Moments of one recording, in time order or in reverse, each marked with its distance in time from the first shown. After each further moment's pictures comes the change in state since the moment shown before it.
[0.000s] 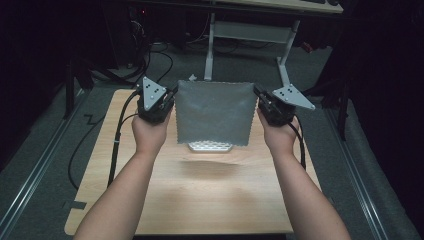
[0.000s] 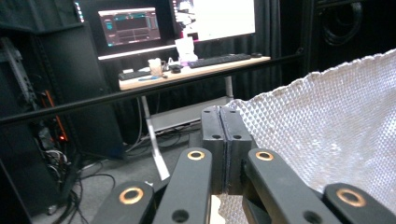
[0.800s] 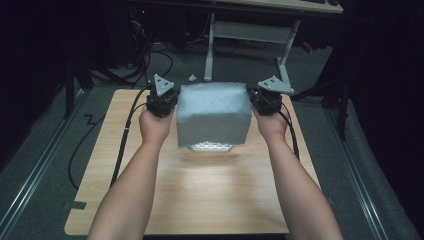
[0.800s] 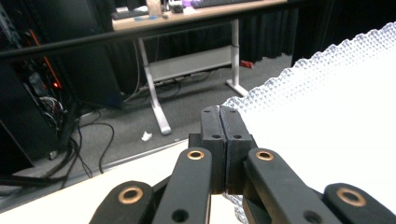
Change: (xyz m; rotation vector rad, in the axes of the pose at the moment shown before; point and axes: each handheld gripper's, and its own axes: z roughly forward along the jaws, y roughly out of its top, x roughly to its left) left arm 0.015 -0.045 0.054 0.235 -0.012 -0.040; right arm -0.016 -0.032 0.062 0.189 0.011 -0.054
